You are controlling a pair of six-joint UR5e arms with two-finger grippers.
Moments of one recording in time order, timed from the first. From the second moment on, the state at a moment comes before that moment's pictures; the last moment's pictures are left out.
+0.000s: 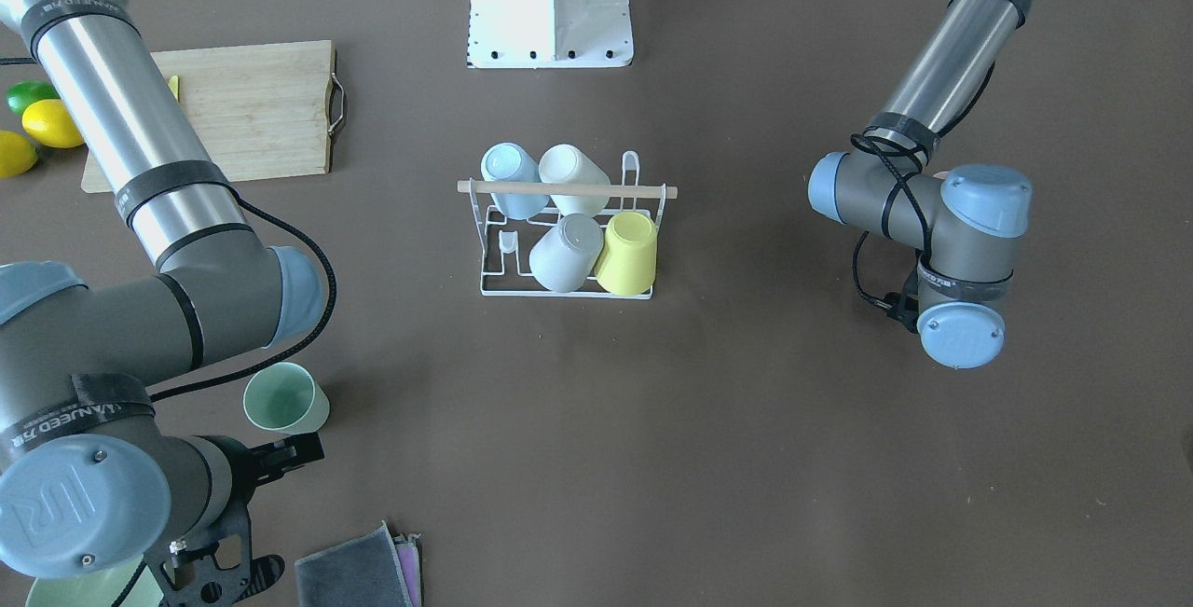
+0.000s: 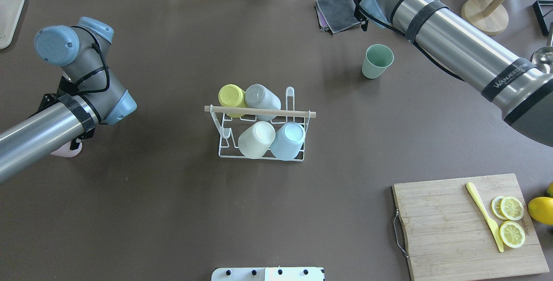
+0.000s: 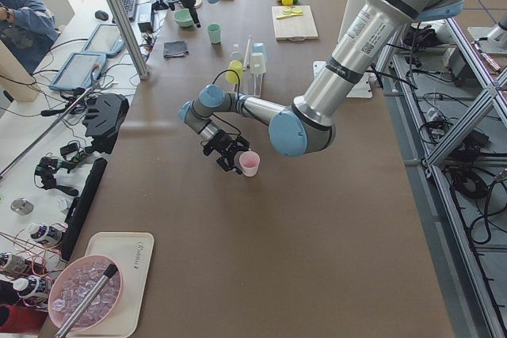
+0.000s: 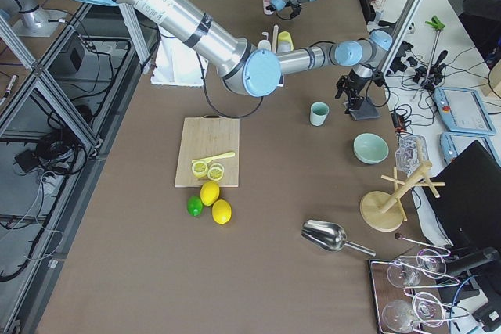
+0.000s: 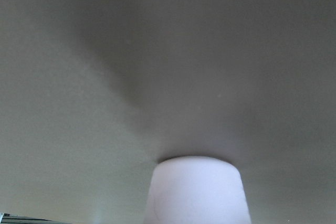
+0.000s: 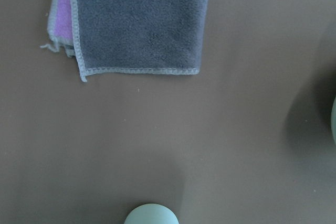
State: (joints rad) left arm -0.87 -2.22 -1.12 -0.71 -2.13 0.31; right arm 1.03 -0.48 0.68 -1.61 2.24 0.17
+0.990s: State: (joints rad) left arm -0.90 -2.21 -1.15 -0.68 -2.09 0.31; right arm 0.96 -0.33 0.36 -1.66 2.24 0.00
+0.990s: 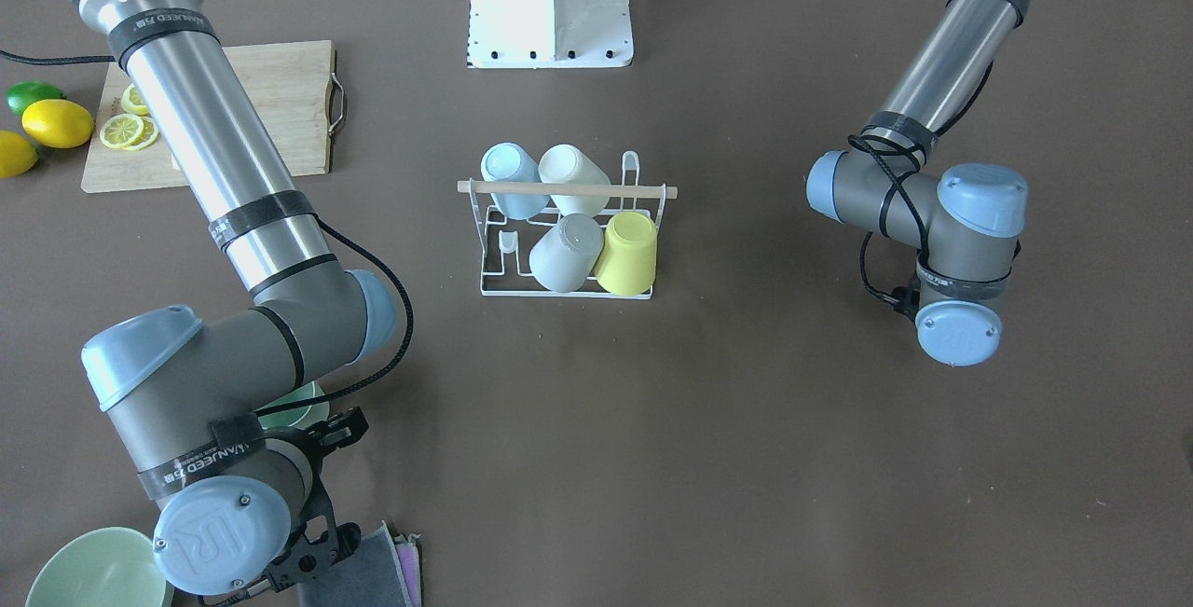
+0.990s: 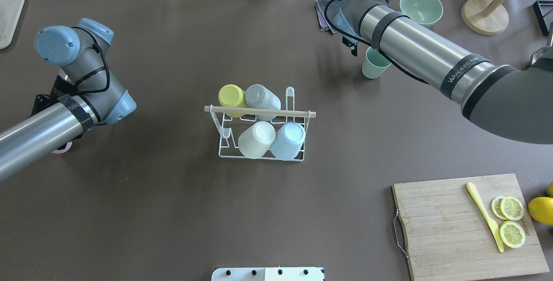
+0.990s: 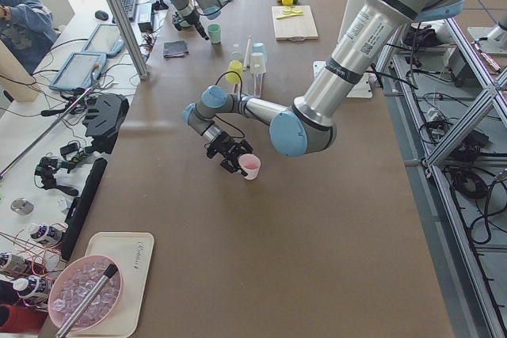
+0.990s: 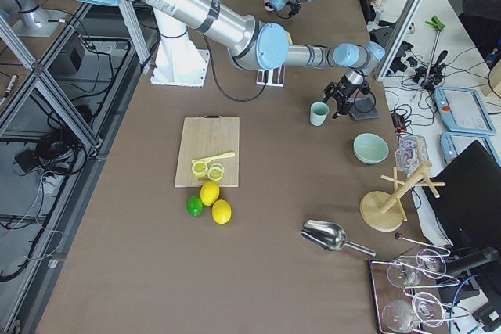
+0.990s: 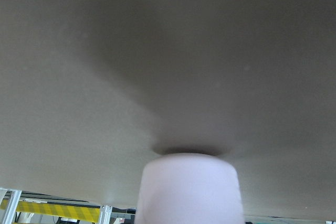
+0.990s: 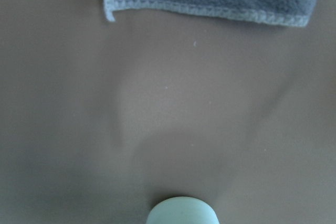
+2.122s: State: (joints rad) left arm -1.06 -1.81 -1.71 -2.05 -2.37 -0.29; right arm 0.92 -0.25 0.17 -1.69 2.21 -0.08
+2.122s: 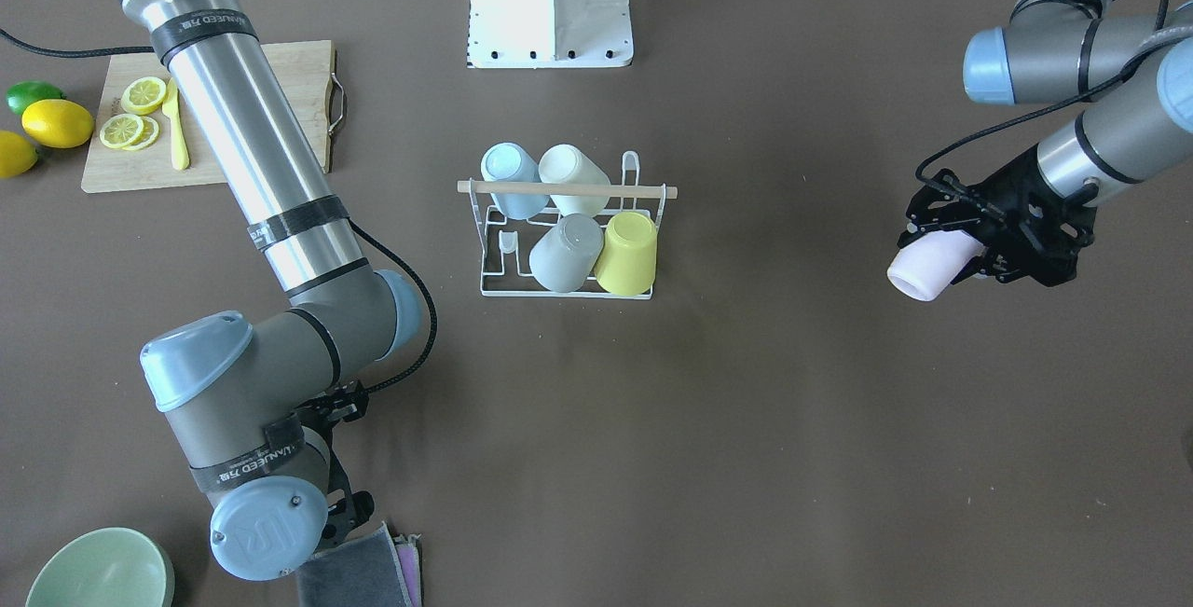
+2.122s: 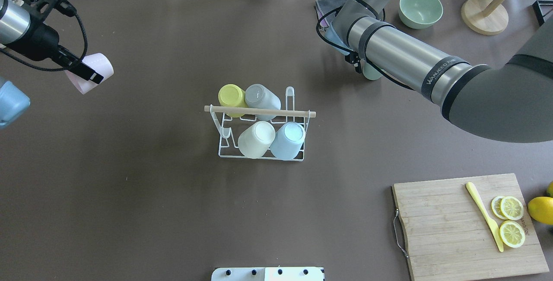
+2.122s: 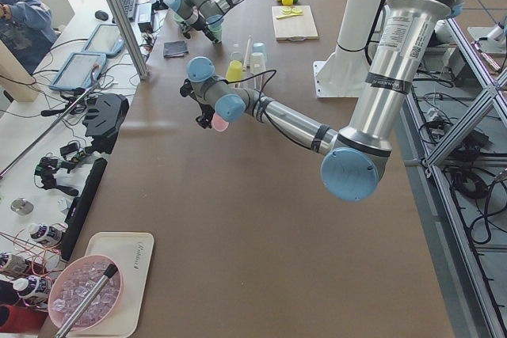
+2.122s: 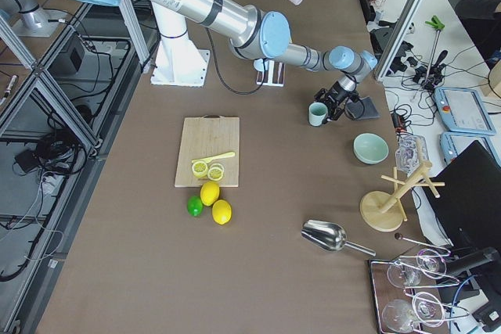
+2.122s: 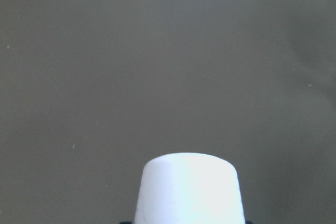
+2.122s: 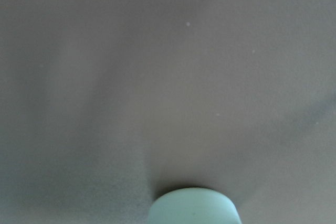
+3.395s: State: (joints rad) left arm -0.31 -1.69 -1.91 -3.01 -1.00 -0.59; right arm 0.93 -0.21 0.16 -1.72 2.21 -0.17
